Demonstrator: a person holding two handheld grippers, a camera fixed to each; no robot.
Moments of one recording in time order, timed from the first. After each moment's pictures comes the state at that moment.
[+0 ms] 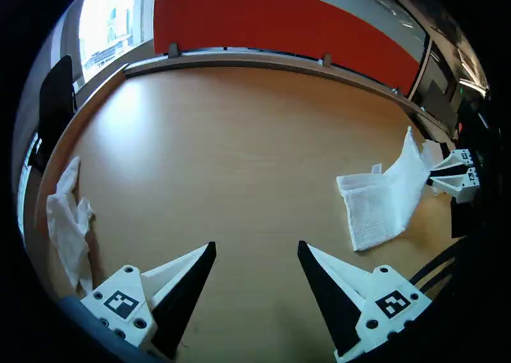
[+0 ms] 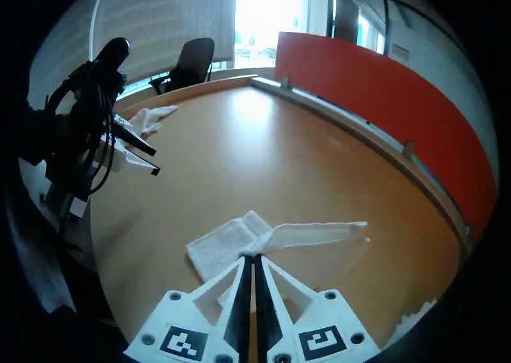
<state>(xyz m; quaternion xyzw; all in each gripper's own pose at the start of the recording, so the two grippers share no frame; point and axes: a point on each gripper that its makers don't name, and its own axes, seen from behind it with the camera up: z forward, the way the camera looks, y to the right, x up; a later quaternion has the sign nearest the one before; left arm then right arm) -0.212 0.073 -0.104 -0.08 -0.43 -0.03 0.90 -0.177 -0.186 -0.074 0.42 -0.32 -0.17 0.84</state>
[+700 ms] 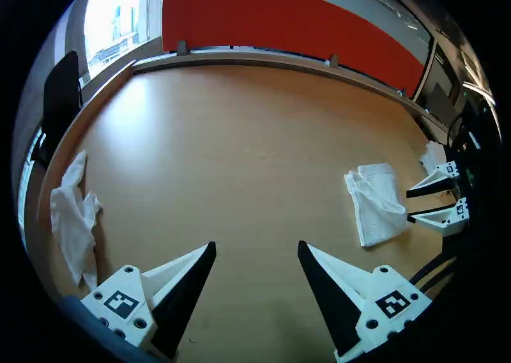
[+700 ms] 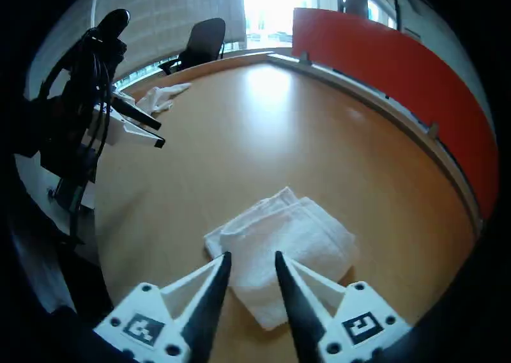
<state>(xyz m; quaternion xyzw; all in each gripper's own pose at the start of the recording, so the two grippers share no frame) -0.213 0.057 -0.112 -0.07 -0.43 -0.03 0.90 -0.226 -0.217 -0.096 0.44 -0.37 -0.16 0.80</state>
